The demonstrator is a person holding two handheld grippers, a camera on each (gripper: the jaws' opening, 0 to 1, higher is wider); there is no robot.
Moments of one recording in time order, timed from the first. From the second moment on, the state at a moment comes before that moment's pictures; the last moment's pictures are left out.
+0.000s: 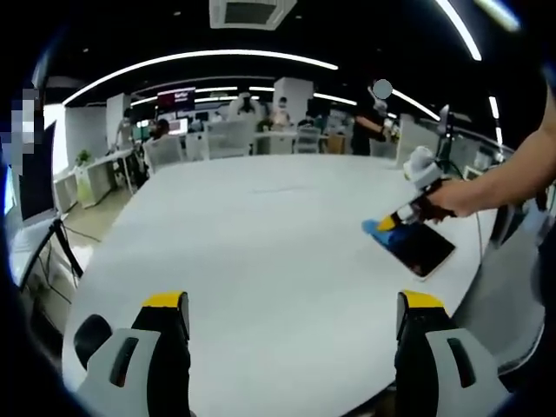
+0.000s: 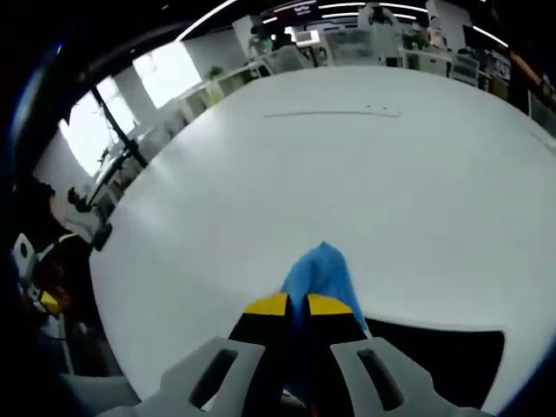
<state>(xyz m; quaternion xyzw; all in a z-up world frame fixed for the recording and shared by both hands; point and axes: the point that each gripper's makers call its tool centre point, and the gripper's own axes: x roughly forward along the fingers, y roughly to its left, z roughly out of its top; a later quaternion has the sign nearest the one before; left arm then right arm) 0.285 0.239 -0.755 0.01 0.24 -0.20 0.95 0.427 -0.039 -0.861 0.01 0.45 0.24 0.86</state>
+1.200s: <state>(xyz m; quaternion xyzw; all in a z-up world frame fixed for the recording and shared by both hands) 0.289 0.234 -0.750 0.01 0.23 -0.20 0.95 0.397 -0.033 -0.862 0.04 0.48 0.23 0.84</state>
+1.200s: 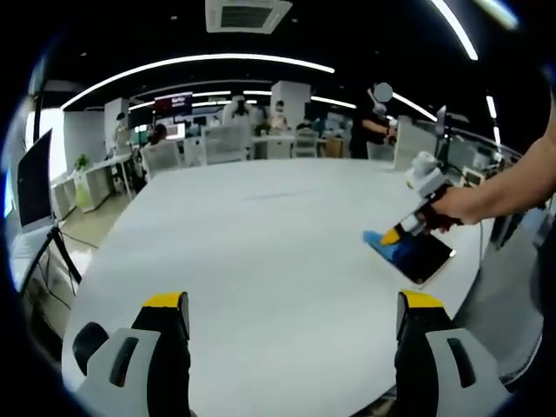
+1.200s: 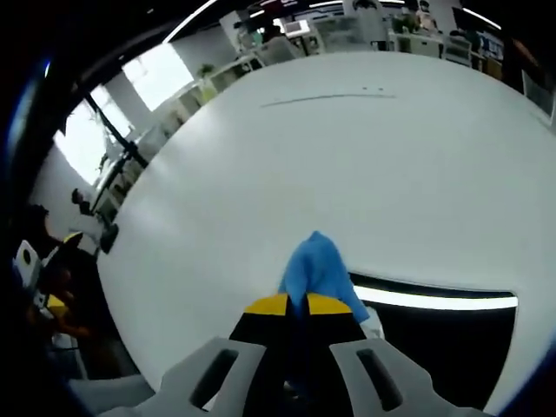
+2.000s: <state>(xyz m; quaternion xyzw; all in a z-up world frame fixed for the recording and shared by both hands) 0.285 0.238 -0.733 0.00 0.21 -0.18 0.96 0.369 -0.036 -0.861 0.03 0.49 0.25 0.83</state>
